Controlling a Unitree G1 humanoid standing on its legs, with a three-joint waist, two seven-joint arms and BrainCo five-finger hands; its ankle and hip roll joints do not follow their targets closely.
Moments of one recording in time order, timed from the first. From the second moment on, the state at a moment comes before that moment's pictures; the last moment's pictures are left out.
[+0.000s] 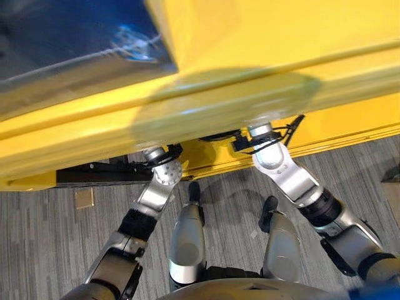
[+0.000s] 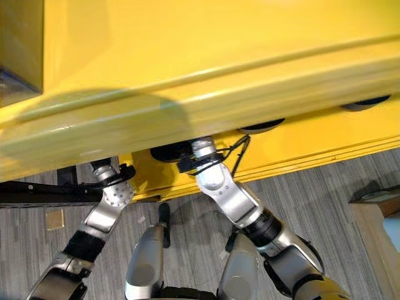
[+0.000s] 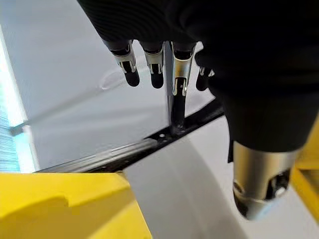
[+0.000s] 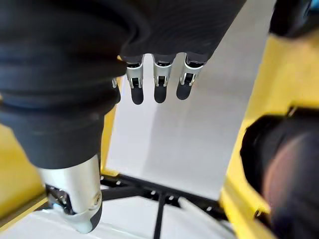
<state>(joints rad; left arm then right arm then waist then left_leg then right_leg) -0.31 0.31 -0.27 0.09 0.17 -0.13 1.02 -0.60 -0.34 0.53 -0.23 -0.04 0.10 -0.44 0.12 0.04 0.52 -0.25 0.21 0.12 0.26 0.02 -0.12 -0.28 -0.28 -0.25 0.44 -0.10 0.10</state>
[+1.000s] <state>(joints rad) -0.14 0.40 -0.22 -0.12 0.17 -0.36 0.72 -0.42 -0.46 0.40 -0.24 -0.10 0.05 -0.49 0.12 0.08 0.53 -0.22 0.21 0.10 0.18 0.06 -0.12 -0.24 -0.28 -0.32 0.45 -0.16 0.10</state>
